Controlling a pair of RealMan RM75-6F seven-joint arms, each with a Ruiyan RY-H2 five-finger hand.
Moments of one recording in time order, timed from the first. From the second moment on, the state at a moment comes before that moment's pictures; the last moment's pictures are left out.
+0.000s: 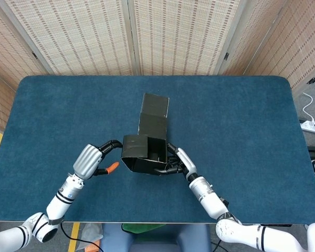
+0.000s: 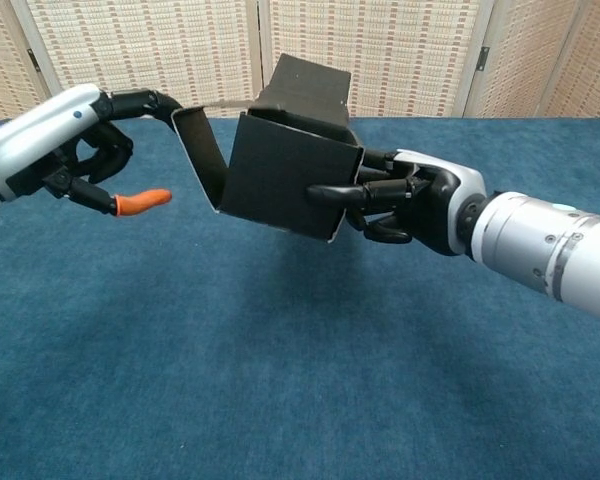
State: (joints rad) left arm -0.59 -1.61 -0.10 -1.20 1.69 1.39 -0.28; right arm 0.53 -1.71 0.41 -1.65 -1.06 0.74 0.55
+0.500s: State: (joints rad) left arm -0.64 -1.60 -0.09 -1.17 1.80 1.47 -0.21; right arm 0.55 -1.73 0.34 -1.64 -1.16 0.79 0.54
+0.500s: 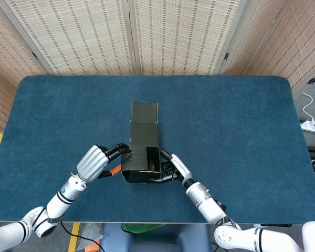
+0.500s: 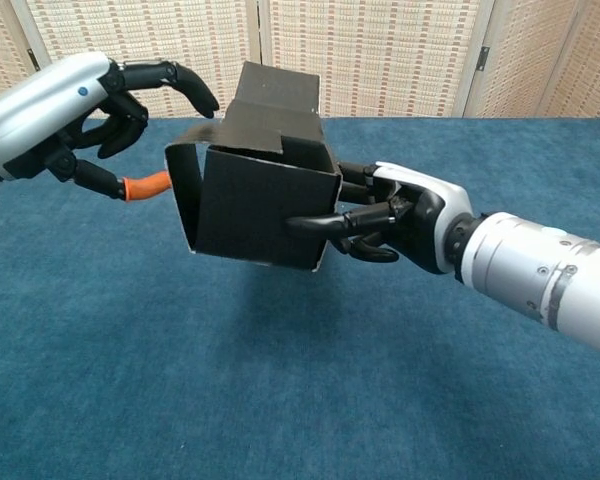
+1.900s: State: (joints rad) left arm -0.73 -1.89 0.11 -0.55 1.93 1.49 -0.26; right arm 0.64 -1.91 0.22 -1.21 -1.34 0.83 0.60
